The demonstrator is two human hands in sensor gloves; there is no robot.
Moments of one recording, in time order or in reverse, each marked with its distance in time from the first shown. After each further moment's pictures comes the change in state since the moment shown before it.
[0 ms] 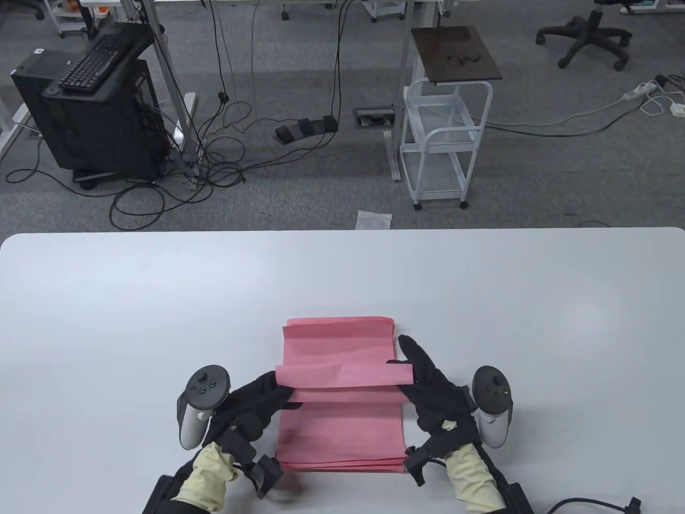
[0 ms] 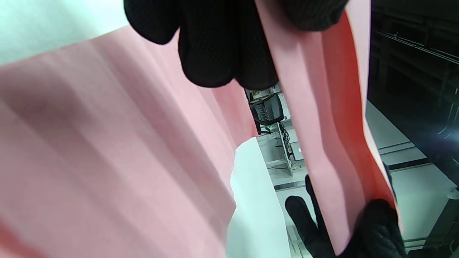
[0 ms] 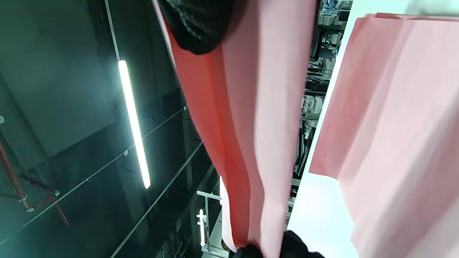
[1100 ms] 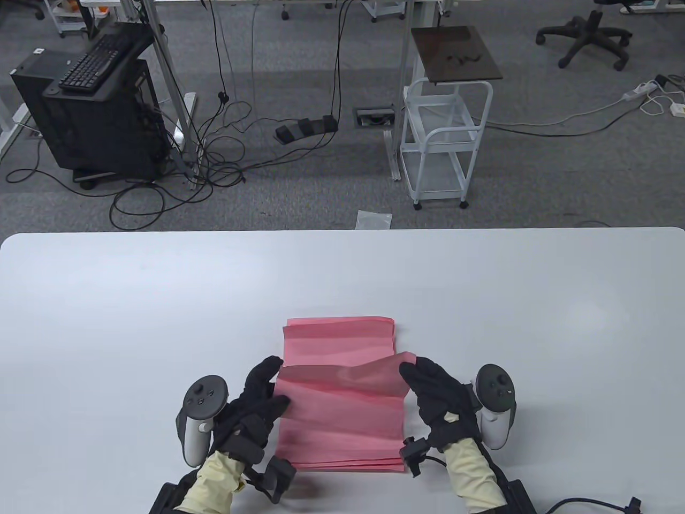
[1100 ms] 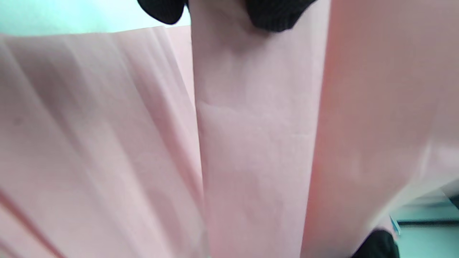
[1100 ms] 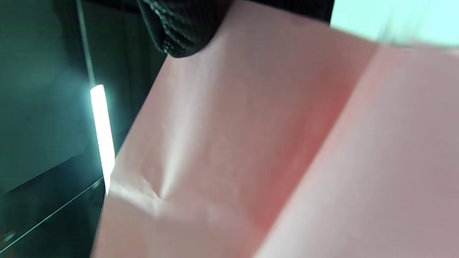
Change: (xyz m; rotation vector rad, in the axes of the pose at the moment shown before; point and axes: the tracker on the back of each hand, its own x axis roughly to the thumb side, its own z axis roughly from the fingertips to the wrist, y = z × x) left_hand 0.003 -0.010 0.017 0.113 0.094 0.055; right_hand 0.001 -0.009 -0.008 -0.143 0.142 0.004
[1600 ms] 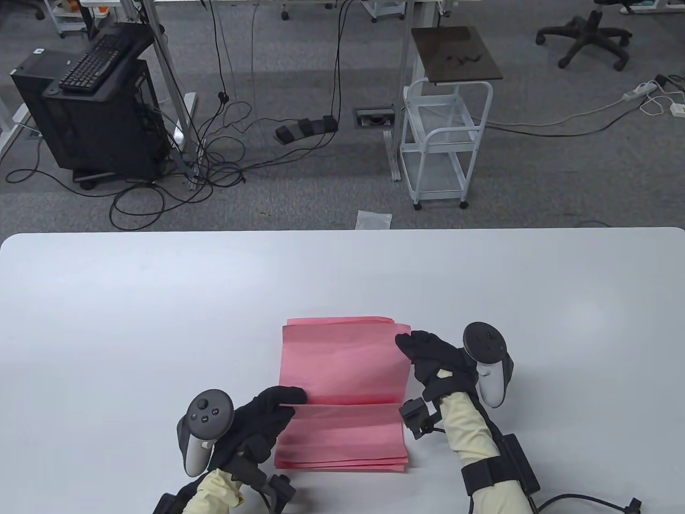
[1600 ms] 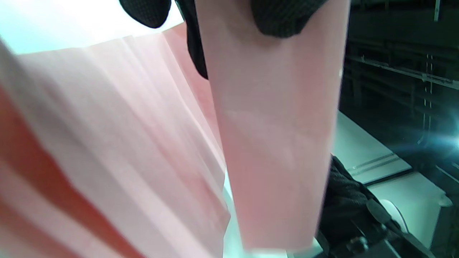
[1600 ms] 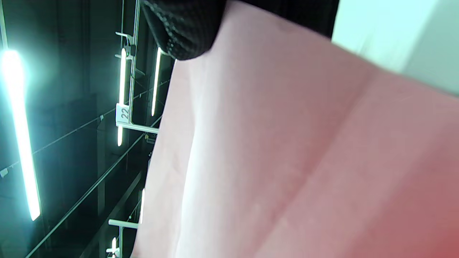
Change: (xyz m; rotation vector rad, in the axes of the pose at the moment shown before) left_hand 0.005 -0.006 0.011 0.034 -0.186 -0.128; right_hand 0.017 0.000 -0.050 0.064 0.162 0.159
